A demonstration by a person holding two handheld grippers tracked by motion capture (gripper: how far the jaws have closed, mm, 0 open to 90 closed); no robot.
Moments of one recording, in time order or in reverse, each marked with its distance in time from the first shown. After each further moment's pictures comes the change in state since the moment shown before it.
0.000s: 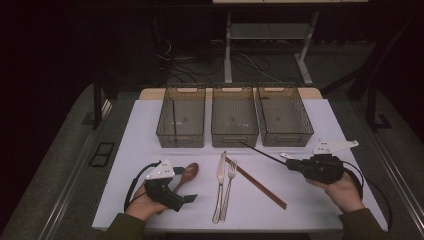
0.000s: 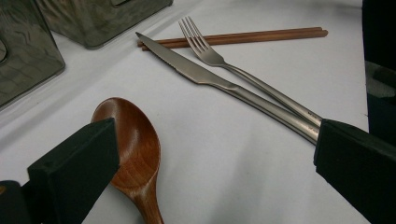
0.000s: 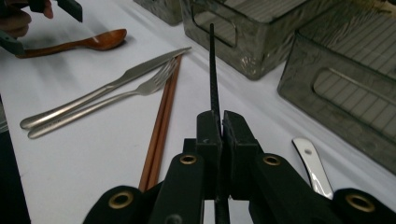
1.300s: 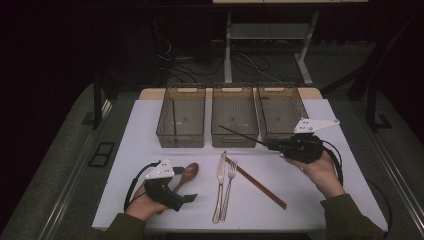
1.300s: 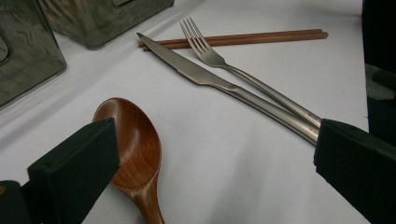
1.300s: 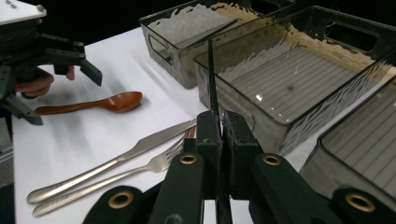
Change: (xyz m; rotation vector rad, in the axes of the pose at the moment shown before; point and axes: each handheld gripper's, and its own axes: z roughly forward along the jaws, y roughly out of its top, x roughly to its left) left arm 0.001 0.000 0.000 -0.005 -0.002 -0.003; right arm 0.008 0.062 0.029 -0.108 0.051 -0.040
